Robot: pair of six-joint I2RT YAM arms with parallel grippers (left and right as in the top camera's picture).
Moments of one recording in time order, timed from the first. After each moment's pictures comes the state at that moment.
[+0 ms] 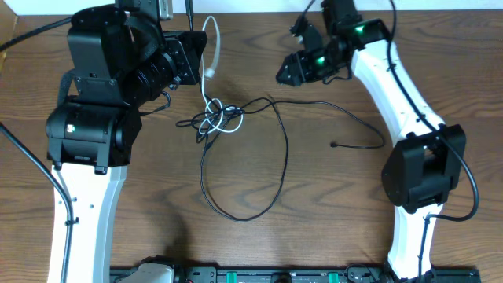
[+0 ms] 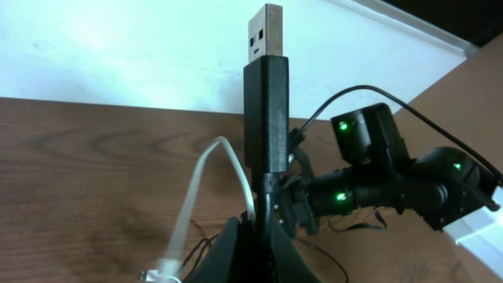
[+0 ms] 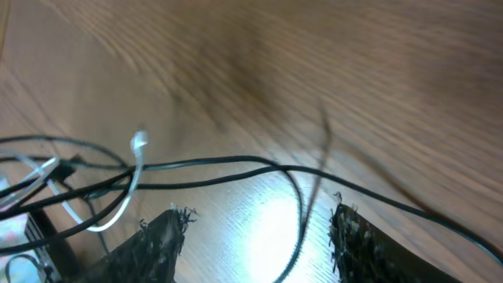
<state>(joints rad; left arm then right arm) -0.14 1.35 1.69 -0.78 0.39 -0.34 0.31 2.15 2.00 -1.01 -0.57 0.01</state>
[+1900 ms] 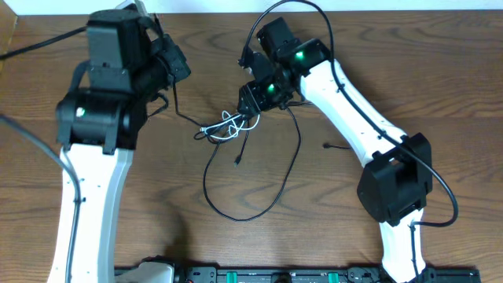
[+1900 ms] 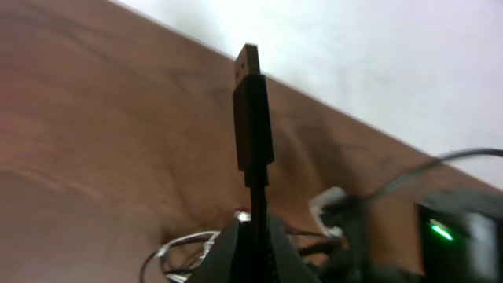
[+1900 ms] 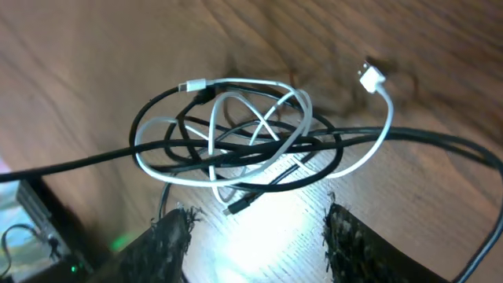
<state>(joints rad) -0.13 1.42 1.69 -0.94 0.02 -0.55 0.57 2.15 2.00 -1.06 -0.43 0.14</state>
